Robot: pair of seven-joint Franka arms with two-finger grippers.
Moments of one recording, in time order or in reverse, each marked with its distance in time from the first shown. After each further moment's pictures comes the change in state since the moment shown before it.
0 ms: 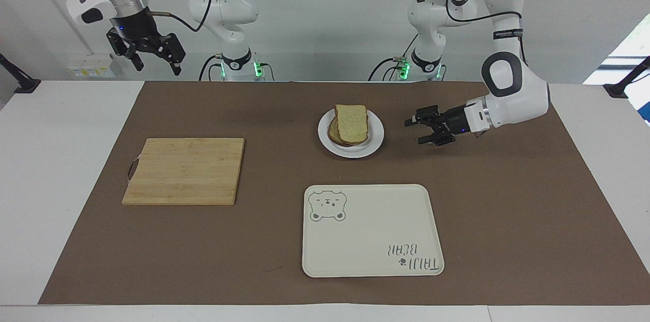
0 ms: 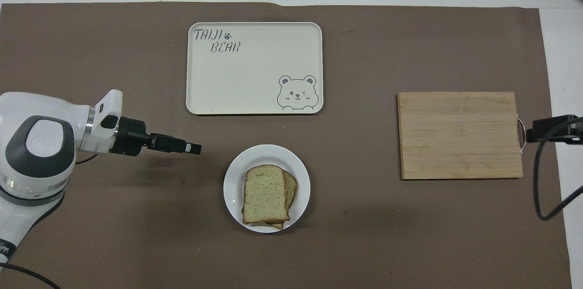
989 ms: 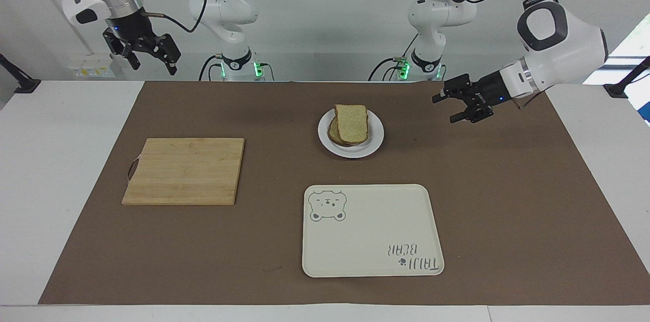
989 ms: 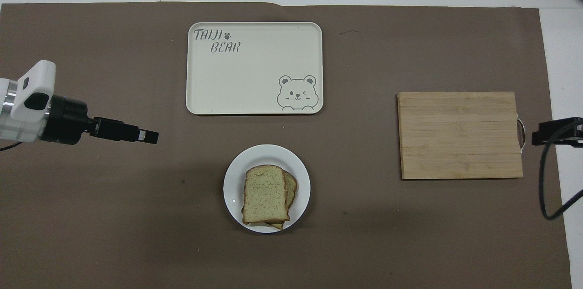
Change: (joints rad) left arm 0.069 -0.115 0.019 0.207 0.199 -0.183 -0.201; right arm -0.052 -0.006 0.031 -0.012 0.000 -0.001 0.001
